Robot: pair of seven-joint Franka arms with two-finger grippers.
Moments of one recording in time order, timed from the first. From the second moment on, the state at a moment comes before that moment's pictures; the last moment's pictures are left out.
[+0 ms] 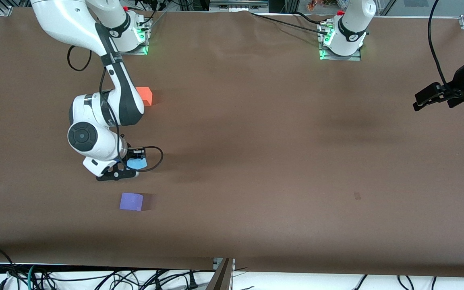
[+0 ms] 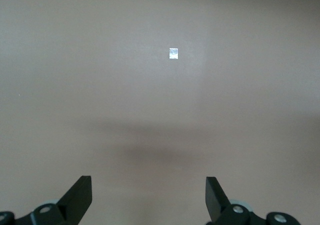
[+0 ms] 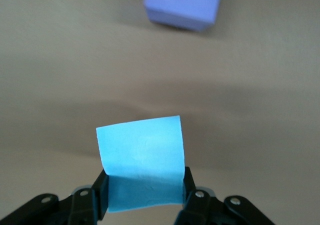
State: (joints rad) left arm 0.01 0.01 0.00 -1.61 -0.01 1.61 -0.13; right arm 0.43 0.52 -0.22 -1.77 0.09 2.17 0.07
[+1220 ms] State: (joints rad) left arm 0.01 0.04 -0.02 -1.58 -0.01 1.61 -0.13; right arm 0.45 0.38 -0.22 -2.12 0.10 2.45 0.28
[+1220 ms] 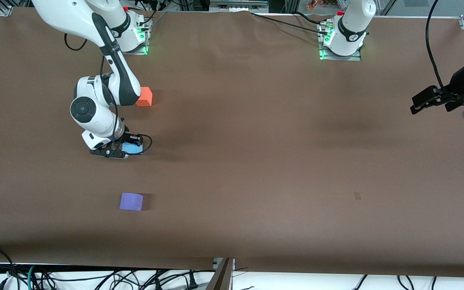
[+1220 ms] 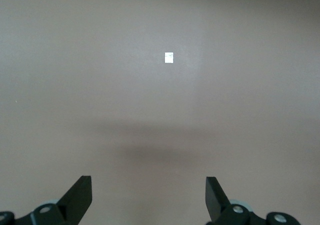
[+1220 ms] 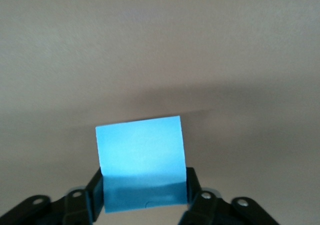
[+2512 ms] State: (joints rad) left arm 0.01 0.04 -0.02 -1.58 -0.01 1.61 -0.13; right arm 0.41 0.29 -0.39 -1.40 0.04 1.59 -0.21
